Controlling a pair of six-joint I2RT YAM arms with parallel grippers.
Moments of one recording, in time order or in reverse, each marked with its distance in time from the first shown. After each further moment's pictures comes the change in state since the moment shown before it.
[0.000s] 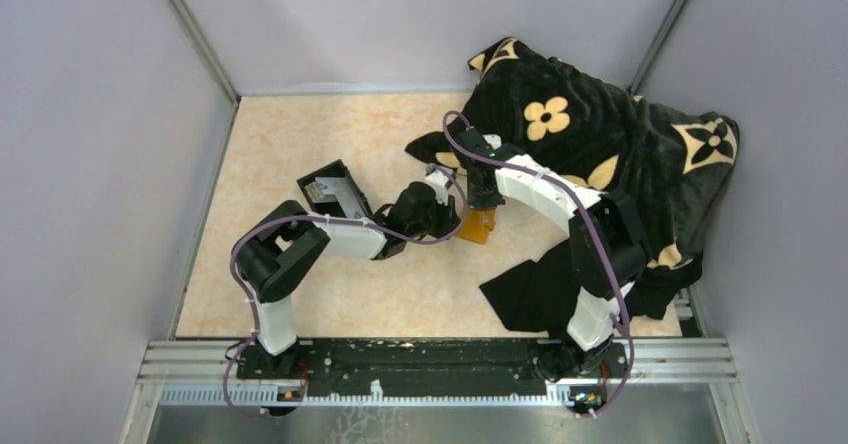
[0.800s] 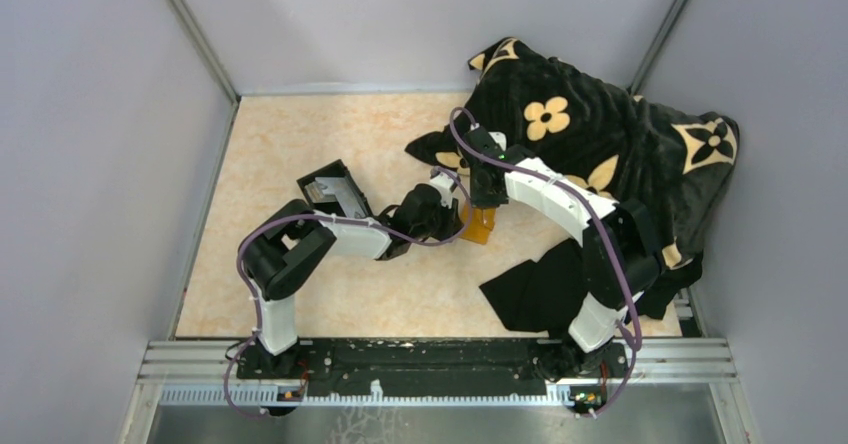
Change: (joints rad) left arm -0.021 0.038 0.028 -0.029 -0.031 0.017; right arm -0.010 -0.091 -0.040 0.016 -0.031 -0.003
